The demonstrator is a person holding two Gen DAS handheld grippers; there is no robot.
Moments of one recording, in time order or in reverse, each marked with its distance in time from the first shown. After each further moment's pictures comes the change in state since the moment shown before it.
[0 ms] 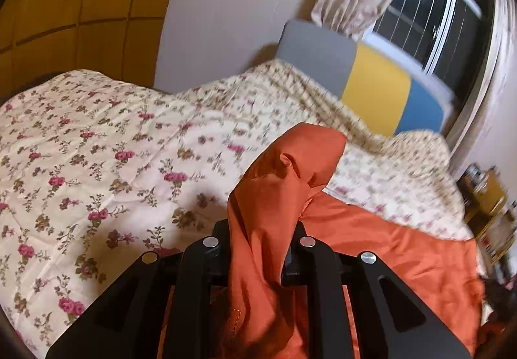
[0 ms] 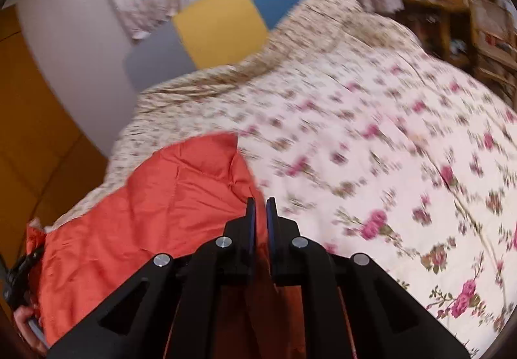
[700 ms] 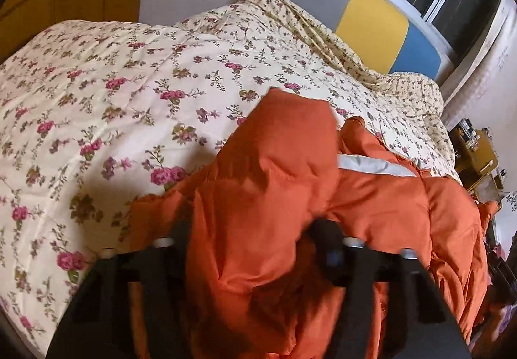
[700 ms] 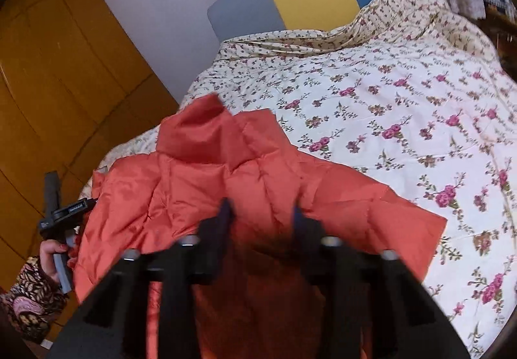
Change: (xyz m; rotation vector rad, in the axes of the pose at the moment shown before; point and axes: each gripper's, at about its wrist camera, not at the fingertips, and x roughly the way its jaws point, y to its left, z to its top) left arm 0.003 0.023 -0.029 0.002 0.294 -0.097; right arm -0.036 0.058 -0.032 -0.258 0.163 0.296
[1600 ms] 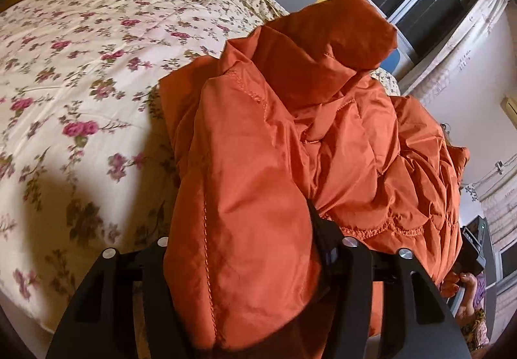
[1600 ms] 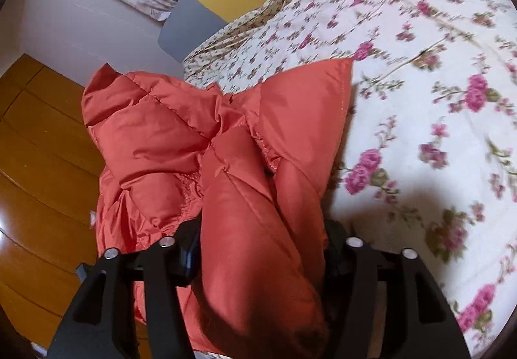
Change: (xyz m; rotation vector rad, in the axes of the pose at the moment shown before) left arm -0.047 0.040 -0.093 -0.026 0.040 -0.189; right arm -0.051 -0.061 -0.091 0.445 0.003 0.087
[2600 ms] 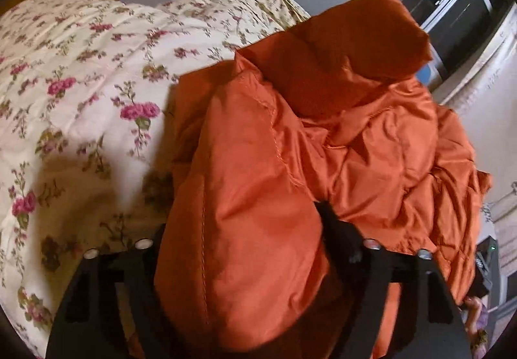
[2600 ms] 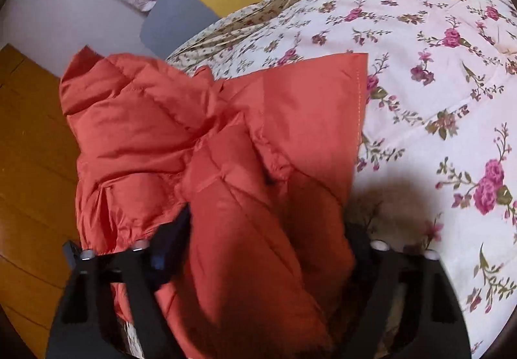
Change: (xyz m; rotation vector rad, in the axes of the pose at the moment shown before) left arm 0.111 0.017 0.134 -0.027 0.017 0.039; right arm 0.122 0.012 0.109 -0.041 0.049 -0.044
